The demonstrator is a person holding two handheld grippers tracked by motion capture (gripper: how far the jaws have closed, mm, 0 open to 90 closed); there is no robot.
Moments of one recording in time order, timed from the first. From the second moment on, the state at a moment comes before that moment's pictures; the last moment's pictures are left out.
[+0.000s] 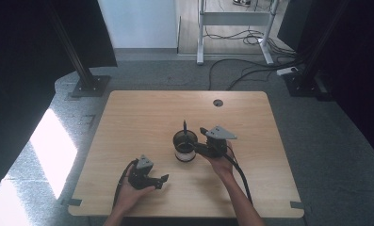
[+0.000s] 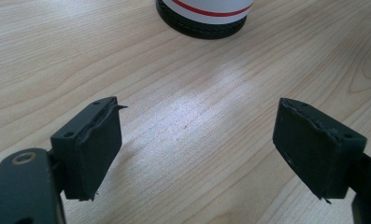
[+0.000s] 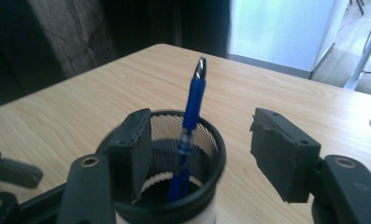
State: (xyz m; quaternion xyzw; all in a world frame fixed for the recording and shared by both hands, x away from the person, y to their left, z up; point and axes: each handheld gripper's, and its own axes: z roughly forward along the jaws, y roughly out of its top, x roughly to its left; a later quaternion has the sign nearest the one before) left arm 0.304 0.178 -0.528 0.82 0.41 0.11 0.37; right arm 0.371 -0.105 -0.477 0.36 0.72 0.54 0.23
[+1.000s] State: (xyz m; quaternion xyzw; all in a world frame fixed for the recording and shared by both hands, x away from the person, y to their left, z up) left arm 0.305 0.178 -0.533 0.83 0.41 0.11 0.36; right arm 0.324 -0.184 -0.518 0.43 0.72 0.49 0.23
